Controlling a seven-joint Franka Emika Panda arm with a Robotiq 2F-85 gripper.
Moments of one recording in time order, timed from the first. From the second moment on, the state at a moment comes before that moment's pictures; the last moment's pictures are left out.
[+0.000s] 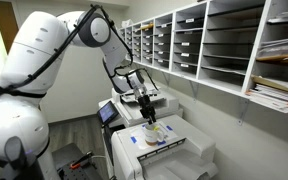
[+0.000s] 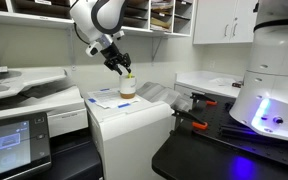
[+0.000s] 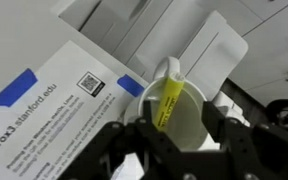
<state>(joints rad) 0.06 0.50 0.11 -1.96 -0.77 2.04 -1.20</state>
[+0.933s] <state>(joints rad) 0.04 0.50 0.10 -2.04 -0.86 2.17 -1.22</state>
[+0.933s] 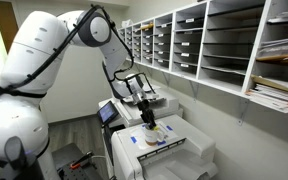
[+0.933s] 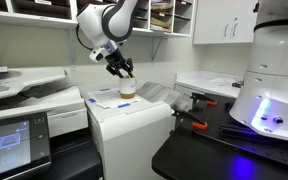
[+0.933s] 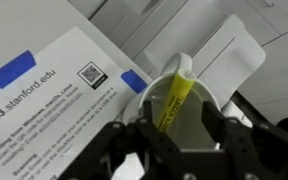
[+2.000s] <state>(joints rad) 0.02 0.47 0.09 -2.10 -0.91 2.21 -1.23</state>
